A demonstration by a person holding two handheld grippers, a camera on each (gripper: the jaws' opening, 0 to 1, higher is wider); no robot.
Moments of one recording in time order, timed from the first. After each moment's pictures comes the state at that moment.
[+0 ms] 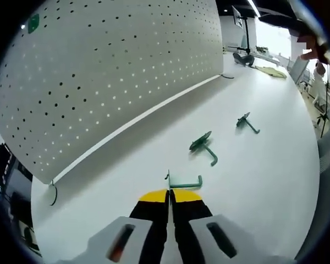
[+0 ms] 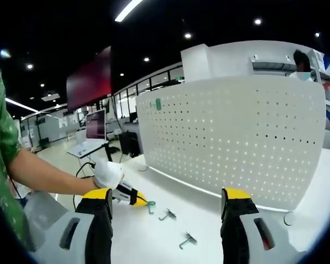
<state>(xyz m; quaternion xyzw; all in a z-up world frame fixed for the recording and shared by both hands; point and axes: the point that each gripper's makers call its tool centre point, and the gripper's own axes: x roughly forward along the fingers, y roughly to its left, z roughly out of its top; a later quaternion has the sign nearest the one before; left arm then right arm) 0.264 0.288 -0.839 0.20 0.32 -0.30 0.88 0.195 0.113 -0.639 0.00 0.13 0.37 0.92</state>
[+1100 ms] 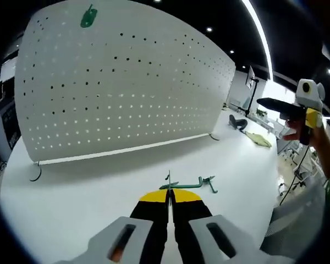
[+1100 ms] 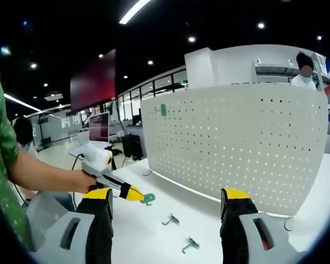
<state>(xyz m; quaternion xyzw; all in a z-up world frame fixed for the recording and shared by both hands) 0.236 0.265 -0.751 -0.05 0.26 -0.34 0.90 0.189 0.121 -0.624 0.00 0.11 0.38 0.92</state>
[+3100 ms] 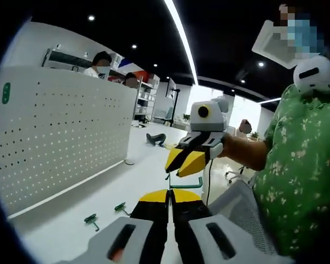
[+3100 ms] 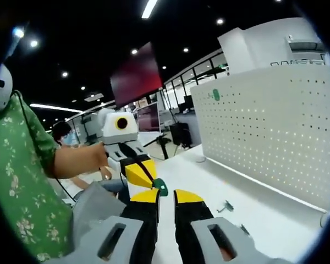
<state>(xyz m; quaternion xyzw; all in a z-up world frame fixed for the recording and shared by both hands) 0.110 0.192 -0.631 -0.03 0.15 -0.60 0.78 0.113 0.170 -0.627 0.03 0.17 0.56 0.81</state>
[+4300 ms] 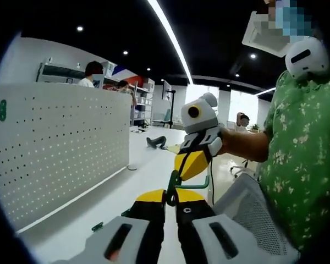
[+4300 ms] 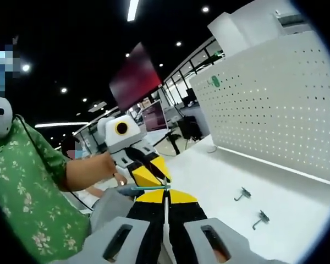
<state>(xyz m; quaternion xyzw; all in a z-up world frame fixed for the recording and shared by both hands) 0.111 0.188 -0.635 0.02 0.11 -0.60 0.79 0.104 0.173 -0.632 0.10 0.22 0.57 0.78</state>
